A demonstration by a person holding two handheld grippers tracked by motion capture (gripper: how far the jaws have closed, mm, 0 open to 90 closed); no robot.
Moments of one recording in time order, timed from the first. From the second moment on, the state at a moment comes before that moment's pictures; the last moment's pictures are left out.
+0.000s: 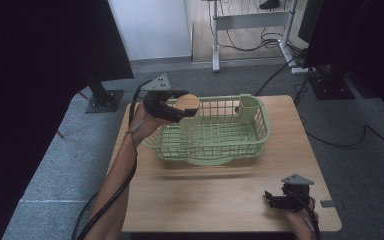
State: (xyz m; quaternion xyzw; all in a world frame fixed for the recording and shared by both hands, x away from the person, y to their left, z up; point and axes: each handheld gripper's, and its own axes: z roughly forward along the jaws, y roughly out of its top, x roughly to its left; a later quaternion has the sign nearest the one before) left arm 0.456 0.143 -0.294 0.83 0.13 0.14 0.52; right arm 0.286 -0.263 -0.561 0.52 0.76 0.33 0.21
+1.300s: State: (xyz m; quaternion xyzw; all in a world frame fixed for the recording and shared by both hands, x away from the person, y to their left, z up) left arm 0.497 0.124 -0.388 0.84 0.18 0.13 0.49; right arm 0.286 -0.263 -0.561 0.52 0.76 0.33 0.21
